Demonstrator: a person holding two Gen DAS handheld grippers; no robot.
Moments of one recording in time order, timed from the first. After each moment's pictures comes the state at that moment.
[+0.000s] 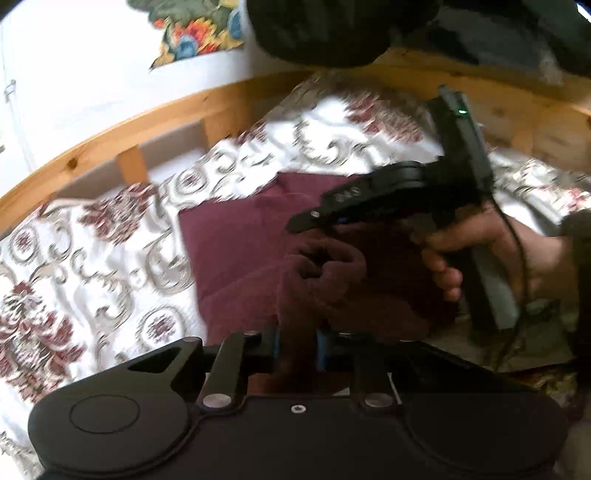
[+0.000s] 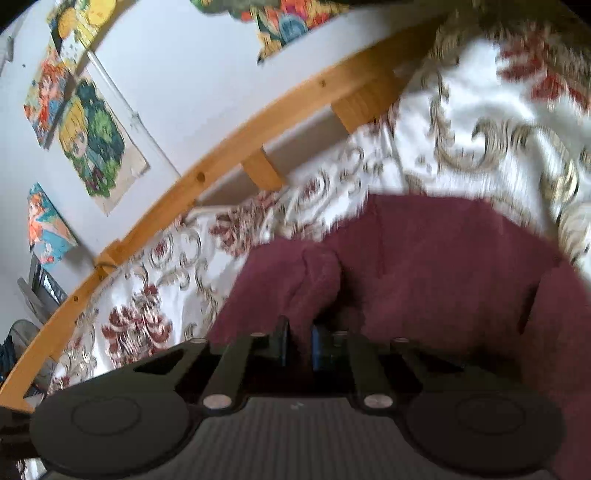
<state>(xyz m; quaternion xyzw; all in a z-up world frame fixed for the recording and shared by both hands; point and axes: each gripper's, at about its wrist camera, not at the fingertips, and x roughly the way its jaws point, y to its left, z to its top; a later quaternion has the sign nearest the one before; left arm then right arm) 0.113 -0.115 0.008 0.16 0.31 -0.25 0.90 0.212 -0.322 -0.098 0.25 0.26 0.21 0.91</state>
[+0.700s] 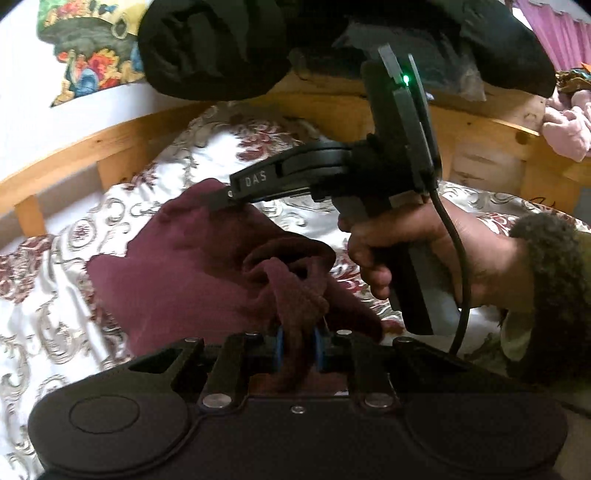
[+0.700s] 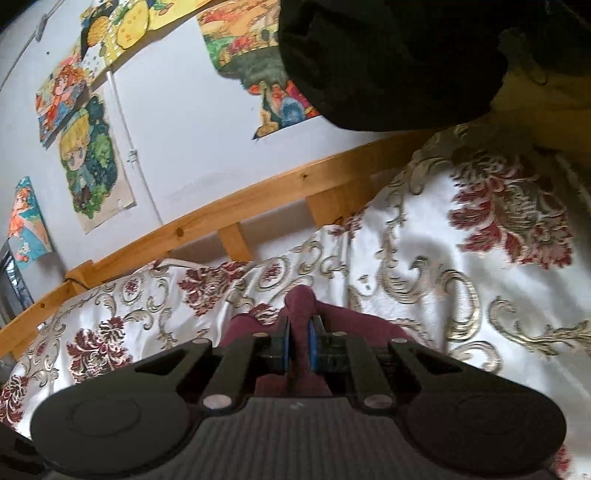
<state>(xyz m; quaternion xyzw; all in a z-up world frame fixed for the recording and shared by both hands) 0.118 -0.192 0.003 0.14 0.28 -0.38 0.87 0.180 -0.367 -0.044 0.16 0.18 0.14 0.96</state>
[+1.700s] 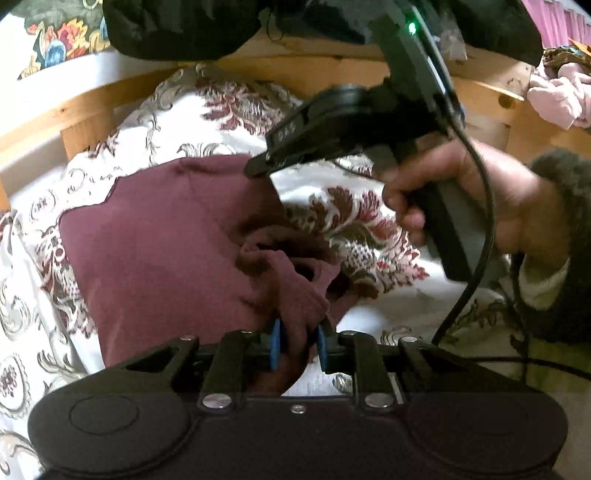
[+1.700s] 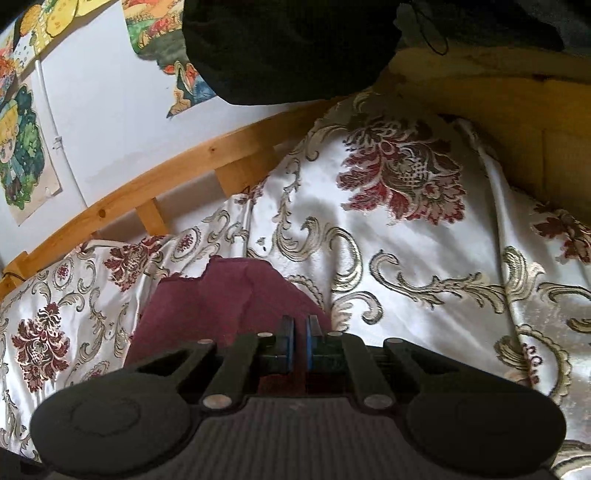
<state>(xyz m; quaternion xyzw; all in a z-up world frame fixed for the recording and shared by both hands) 0.116 -0.204 -0.036 0.14 0.32 -0.40 0.85 0.158 -0.408 -0.058 0.16 0.26 0.03 0.95</state>
